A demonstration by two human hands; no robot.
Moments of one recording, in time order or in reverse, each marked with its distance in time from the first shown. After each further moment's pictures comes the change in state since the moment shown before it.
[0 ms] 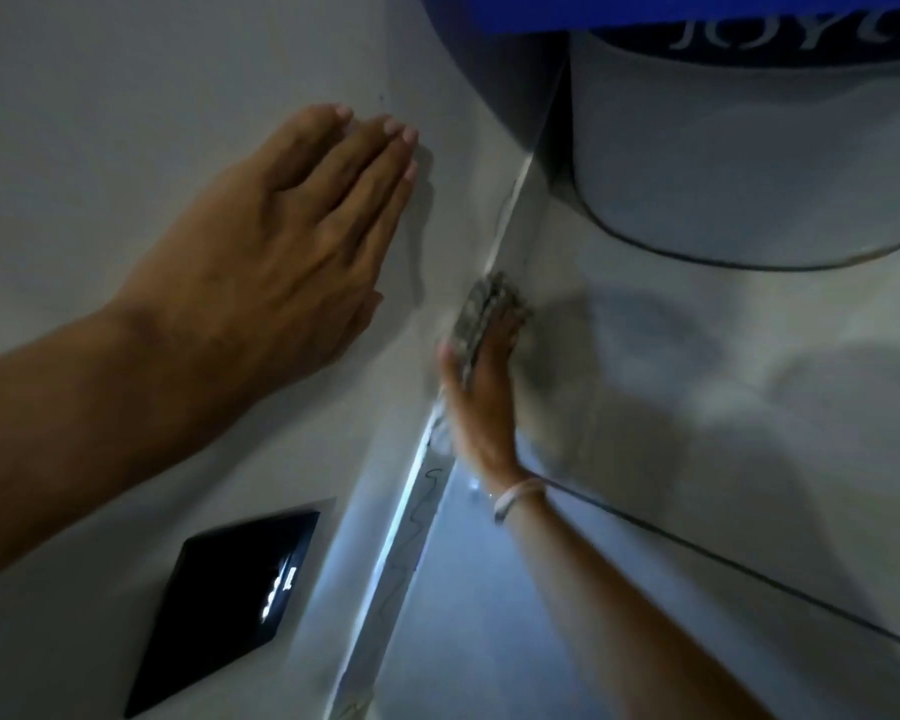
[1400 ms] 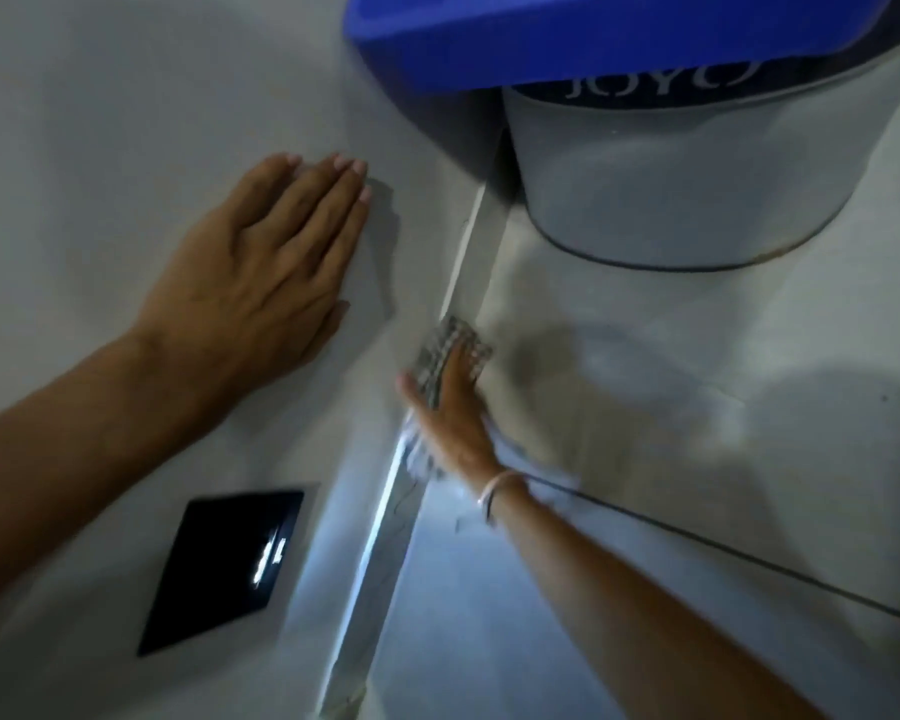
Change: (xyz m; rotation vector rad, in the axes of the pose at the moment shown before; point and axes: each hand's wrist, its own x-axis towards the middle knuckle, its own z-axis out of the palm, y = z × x) left_hand -0.020 0.008 -0.009 -0.058 -0.015 -0.081; right_hand -0.021 -0.006 -0.009 -0.104 -0.192 0.076
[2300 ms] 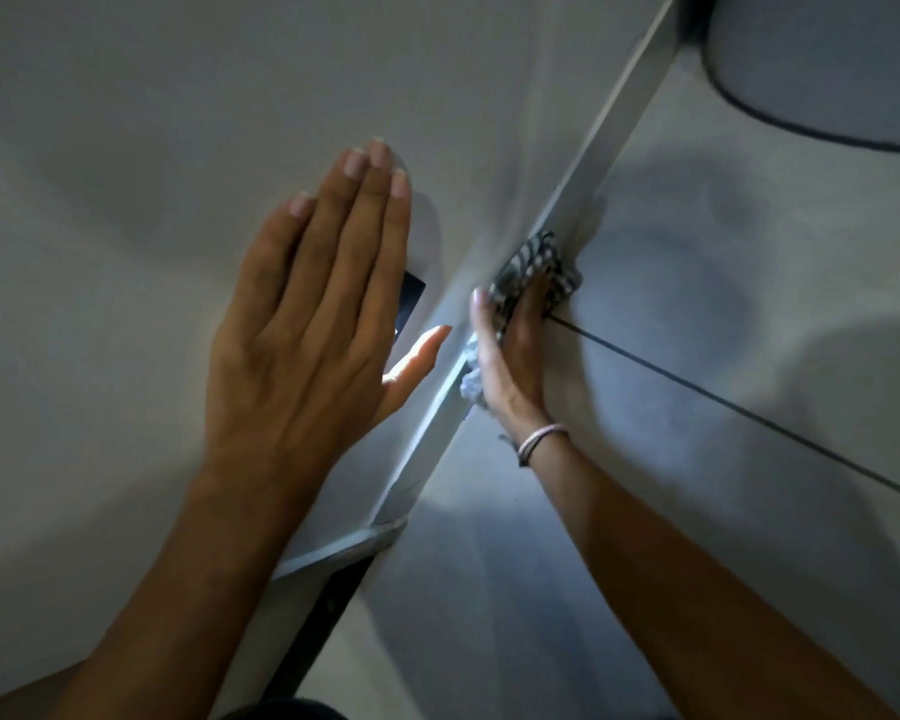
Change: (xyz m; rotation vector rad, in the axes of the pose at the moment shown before) left_hand -0.170 0.119 0.013 -0.024 0.110 -0.475; right_hand -0.069 0.038 0.069 0.180 0.107 0.082
